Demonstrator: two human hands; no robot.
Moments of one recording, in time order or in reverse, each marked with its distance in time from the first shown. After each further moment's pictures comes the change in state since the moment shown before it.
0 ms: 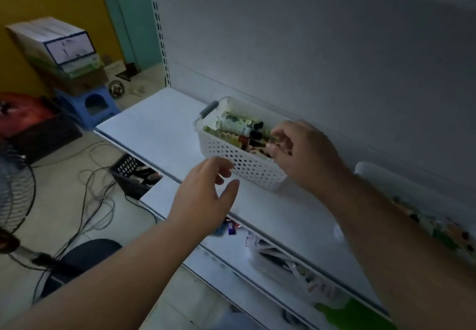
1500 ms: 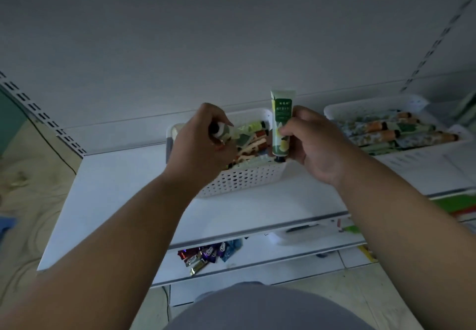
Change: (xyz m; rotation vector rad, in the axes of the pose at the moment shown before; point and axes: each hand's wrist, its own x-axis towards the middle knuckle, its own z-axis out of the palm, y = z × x) left_hand 0.171 -0.007 -0.035 -0.262 -0.392 0.529; right_hand 0.006 -0.042 0.024 1.138 0.485 0.776
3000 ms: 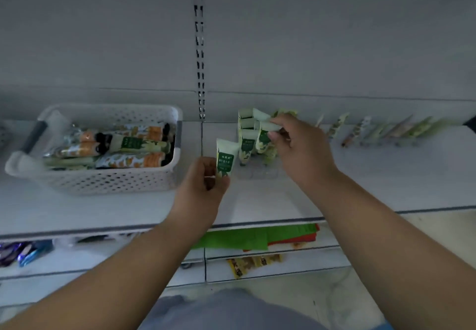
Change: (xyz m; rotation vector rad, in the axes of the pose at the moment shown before) left_hand 0.014 0.305 0.496 -0.433 -0.028 -0.536; right_hand -0.004 -0.044 -0.564 -1.130 0.199 -0.519
